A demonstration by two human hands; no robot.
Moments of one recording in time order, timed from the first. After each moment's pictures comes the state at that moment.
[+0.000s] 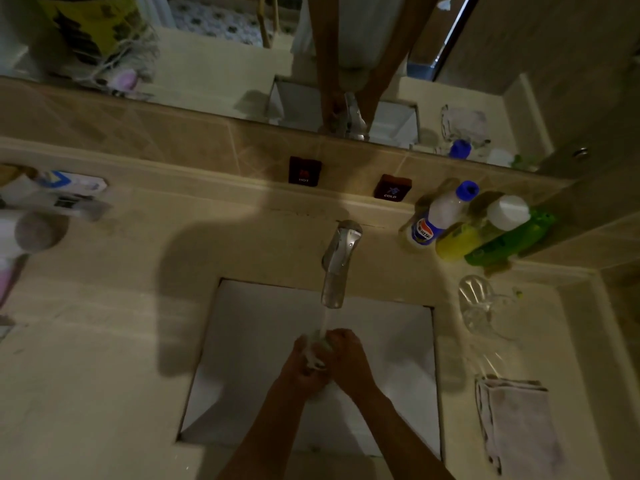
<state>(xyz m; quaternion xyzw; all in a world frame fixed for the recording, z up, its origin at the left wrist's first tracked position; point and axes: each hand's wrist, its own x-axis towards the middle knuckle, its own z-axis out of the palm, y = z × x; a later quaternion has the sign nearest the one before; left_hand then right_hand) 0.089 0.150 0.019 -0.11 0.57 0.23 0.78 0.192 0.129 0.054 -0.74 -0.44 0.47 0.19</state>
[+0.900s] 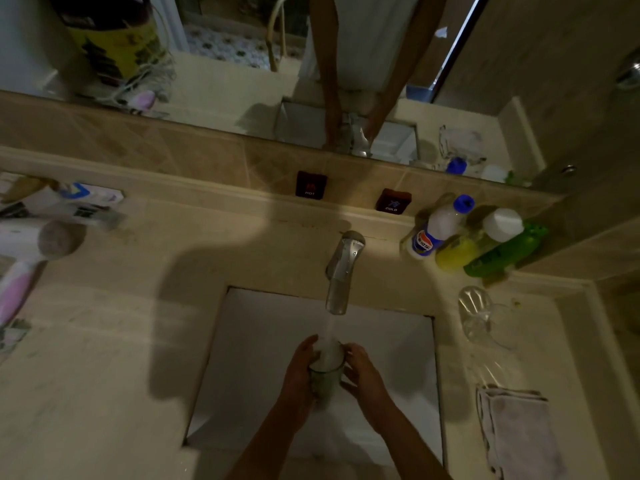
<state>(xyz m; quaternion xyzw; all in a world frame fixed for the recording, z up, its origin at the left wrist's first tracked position) 0.077 0.130 0.043 0.08 0.60 0.28 0.75 0.203 0.104 0.061 -0.68 -0.14 0.64 0.33</state>
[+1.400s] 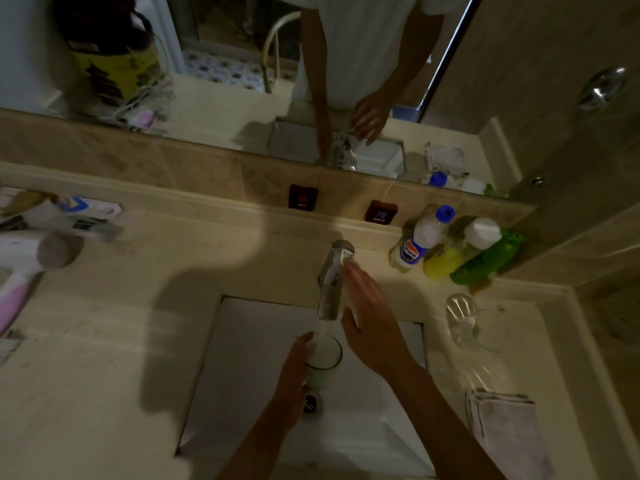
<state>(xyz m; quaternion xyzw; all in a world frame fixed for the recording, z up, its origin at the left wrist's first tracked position) 0.079 0.135 0.053 0.17 0.58 0.30 0.74 0.225 0.169 0.171 -0.63 -0.72 0.16 0.23</state>
